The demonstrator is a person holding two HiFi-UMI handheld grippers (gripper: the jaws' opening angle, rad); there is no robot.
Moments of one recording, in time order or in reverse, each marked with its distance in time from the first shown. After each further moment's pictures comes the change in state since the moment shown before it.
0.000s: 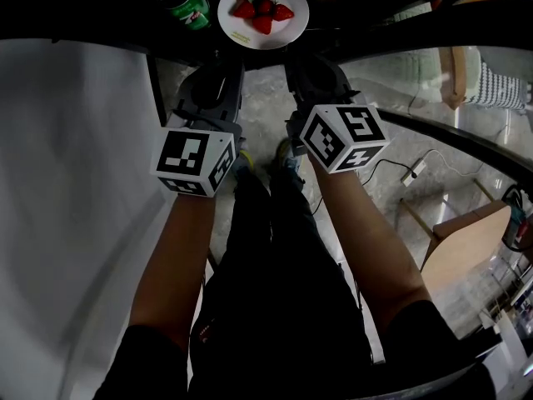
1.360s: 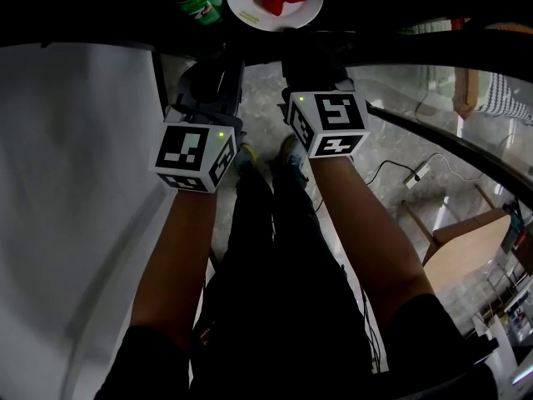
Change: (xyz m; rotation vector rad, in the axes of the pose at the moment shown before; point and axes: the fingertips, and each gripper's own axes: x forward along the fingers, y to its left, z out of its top) left arm 0.008 0.036 -0.002 -0.019 0.018 0.054; right arm 0.057 0.005 -0.012 -0.237 0.039 -0.032
